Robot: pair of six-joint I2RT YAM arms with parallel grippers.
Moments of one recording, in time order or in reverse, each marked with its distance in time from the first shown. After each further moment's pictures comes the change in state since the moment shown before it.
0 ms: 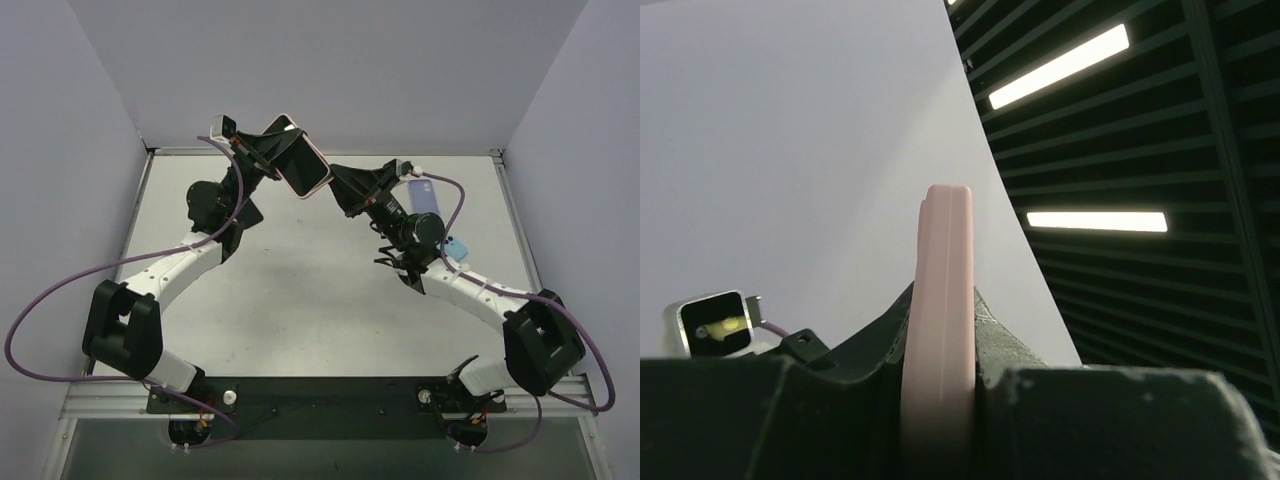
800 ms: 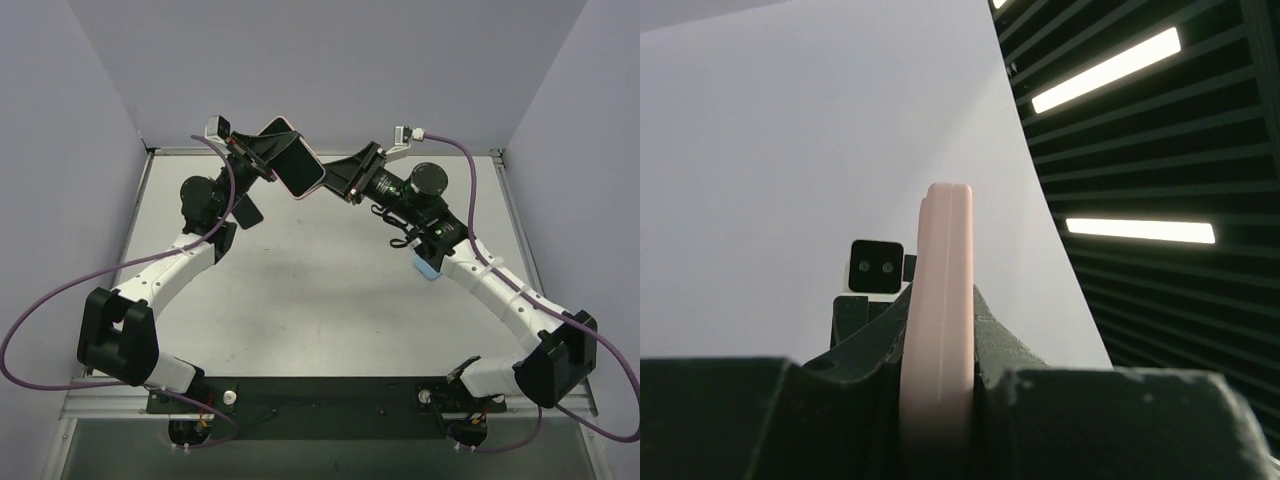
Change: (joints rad) left arm 0.028 -0.048 -0.007 -0.112 0.057 0.053; right arm -0.015 -0.127 0.348 -0.971 -0.150 -0.768
